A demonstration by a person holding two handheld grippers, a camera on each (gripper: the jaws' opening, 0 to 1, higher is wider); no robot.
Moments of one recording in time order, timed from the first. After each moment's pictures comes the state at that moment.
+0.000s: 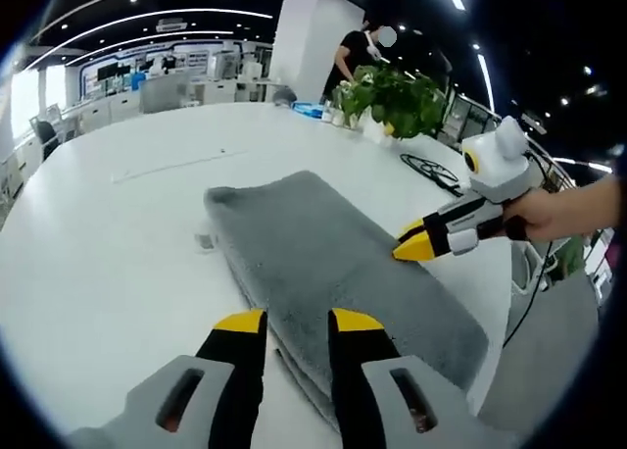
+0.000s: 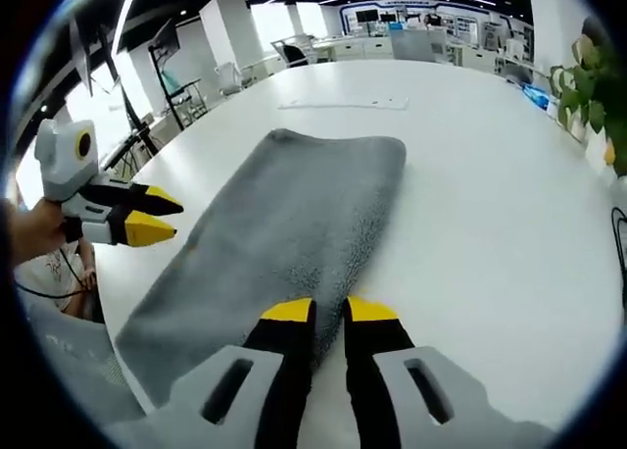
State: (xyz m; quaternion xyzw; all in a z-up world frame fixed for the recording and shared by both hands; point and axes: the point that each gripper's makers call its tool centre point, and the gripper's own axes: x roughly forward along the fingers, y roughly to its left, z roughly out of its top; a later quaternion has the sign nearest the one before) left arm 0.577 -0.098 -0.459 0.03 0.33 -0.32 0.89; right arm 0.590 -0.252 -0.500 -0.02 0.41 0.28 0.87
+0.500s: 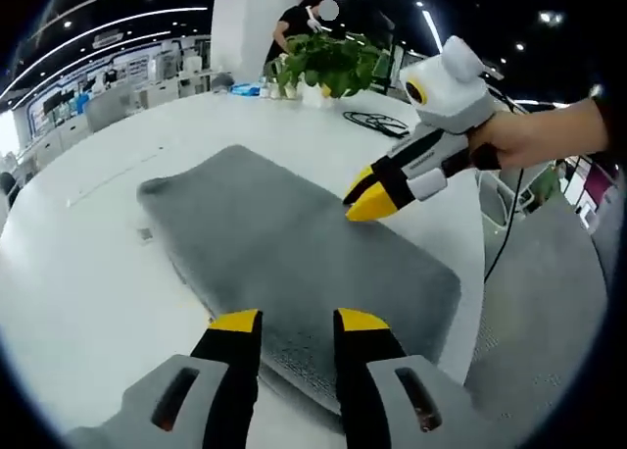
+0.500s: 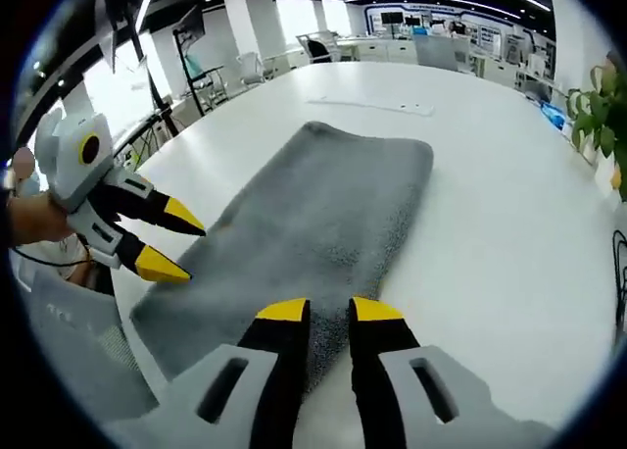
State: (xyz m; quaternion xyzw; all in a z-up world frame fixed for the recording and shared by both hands) left arm 0.518 -0.131 -0.493 0.13 0.35 -0.42 0.83; right arm 0.559 -0.238 -0.495 -0.06 0.41 0.32 0.85
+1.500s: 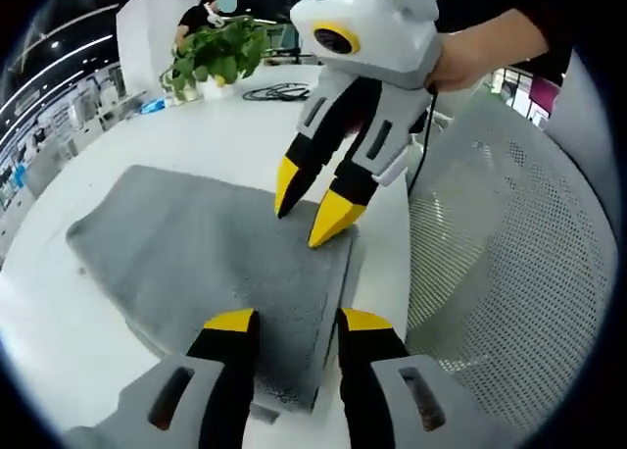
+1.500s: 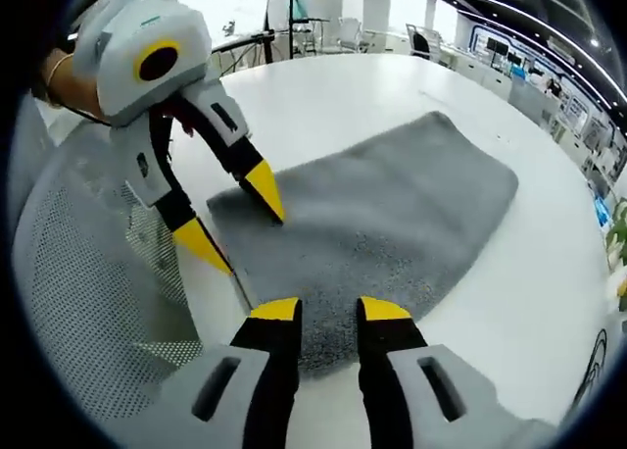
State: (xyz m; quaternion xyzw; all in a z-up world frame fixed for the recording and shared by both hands) left arm 0.430 -0.167 -0.496 0.25 0.31 -0.54 0.74; right arm 0.454 -0.216 -0.496 -0.23 0.38 0.46 0.77
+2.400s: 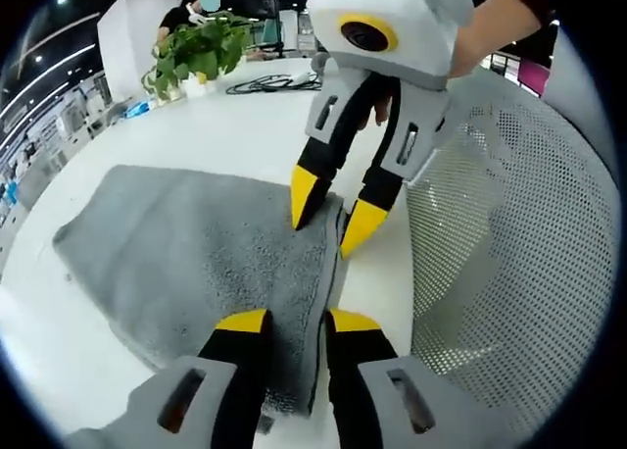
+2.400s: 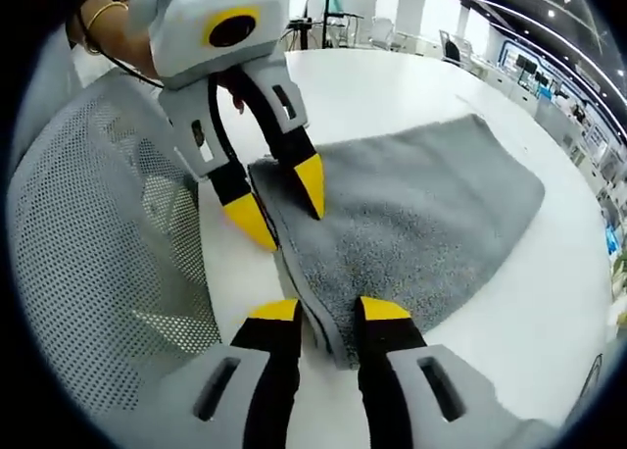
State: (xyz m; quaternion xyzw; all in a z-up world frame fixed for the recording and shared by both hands) left arm 0.431 -0.167 -0.514 0.26 0.31 -0.54 0.74; right arm 0.432 -0.214 -0.520 -0.27 0.36 0.50 0.74
